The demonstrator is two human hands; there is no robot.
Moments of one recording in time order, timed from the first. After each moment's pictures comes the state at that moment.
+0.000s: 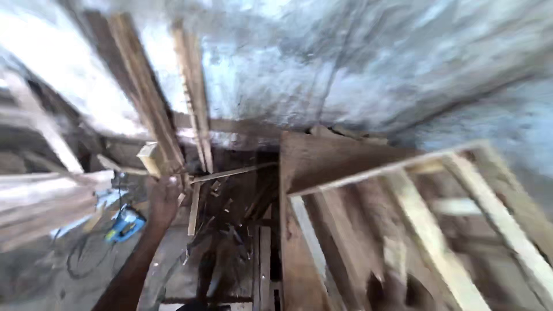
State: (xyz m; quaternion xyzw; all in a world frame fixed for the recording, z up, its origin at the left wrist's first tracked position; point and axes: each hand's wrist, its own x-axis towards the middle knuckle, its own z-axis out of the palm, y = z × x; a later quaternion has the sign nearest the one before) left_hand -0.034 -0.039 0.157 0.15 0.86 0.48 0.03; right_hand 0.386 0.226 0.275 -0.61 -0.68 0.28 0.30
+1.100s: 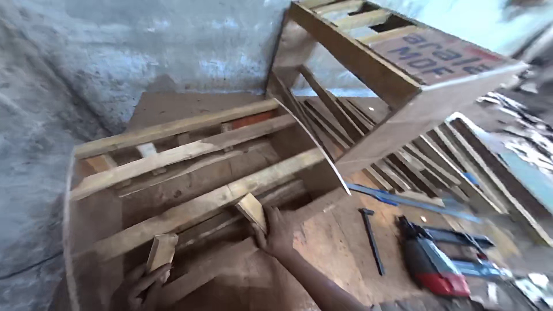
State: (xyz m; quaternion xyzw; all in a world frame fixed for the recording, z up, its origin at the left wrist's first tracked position) left_hand 0.166 0.346 0.258 0.84 0.38 0.24 0.31; right_hand 0.547 0.208 0.236 -0.78 -0.50 -0.15 0.34
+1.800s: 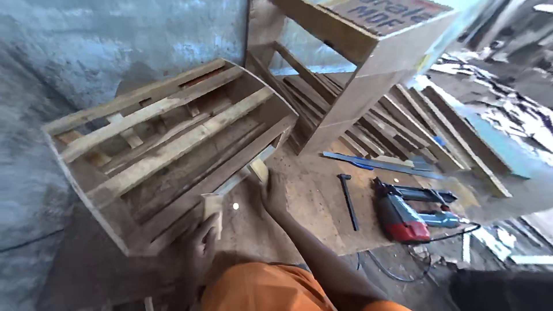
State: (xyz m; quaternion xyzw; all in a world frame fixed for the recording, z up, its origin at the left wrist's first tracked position) left_hand 0.283 0.234 0.212 0.83 0.30 0.32 0.34; right_hand 0.571 0.162 0.220 -0.86 -0.35 0.02 0.38
